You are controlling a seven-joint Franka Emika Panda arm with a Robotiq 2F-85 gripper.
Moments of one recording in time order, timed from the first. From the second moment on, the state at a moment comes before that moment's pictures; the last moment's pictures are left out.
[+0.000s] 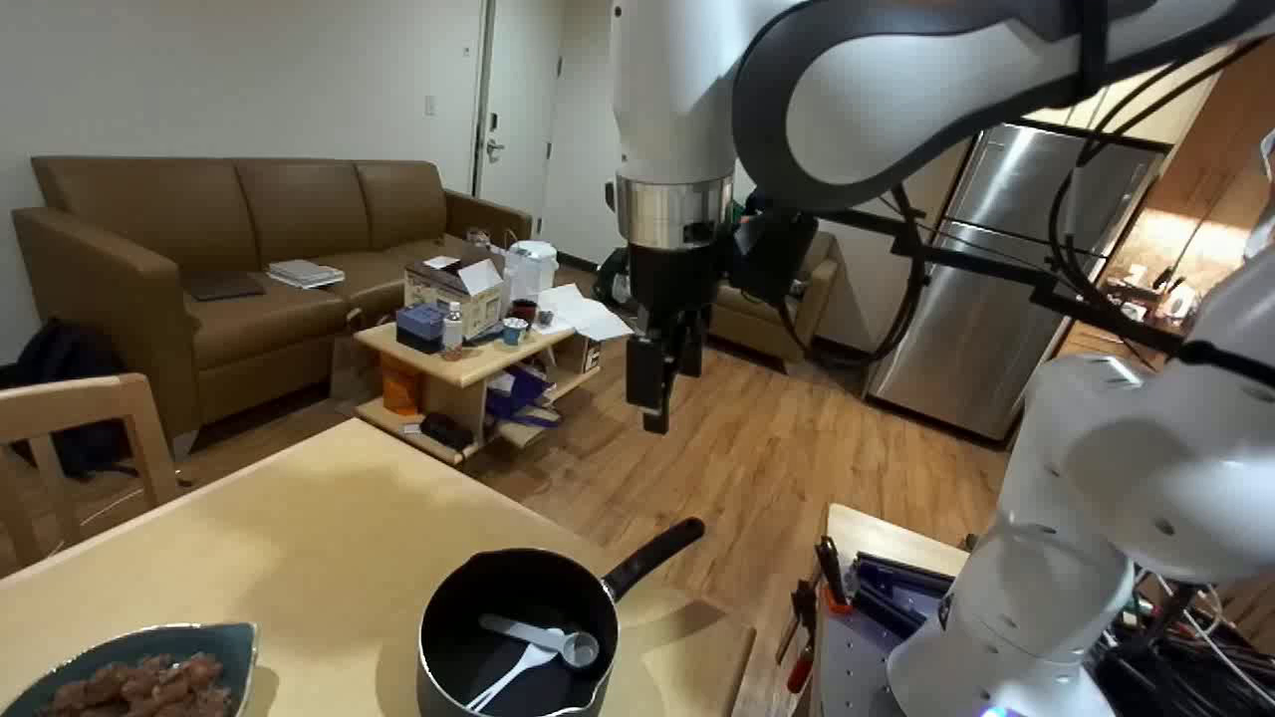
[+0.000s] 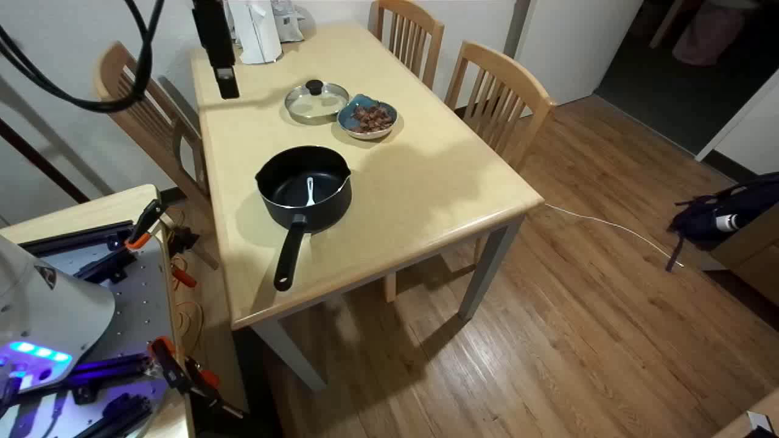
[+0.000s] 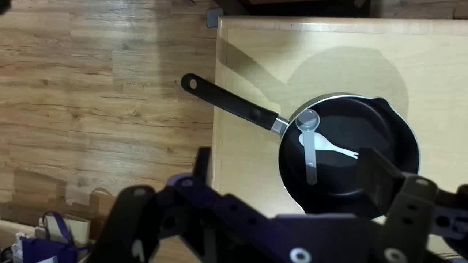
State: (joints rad) arm 0.00 -0.38 0.25 -2.45 -0.10 1.88 0.32
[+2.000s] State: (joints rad) arm 0.14 0.05 0.09 -2.33 0.22 2.61 -0.91
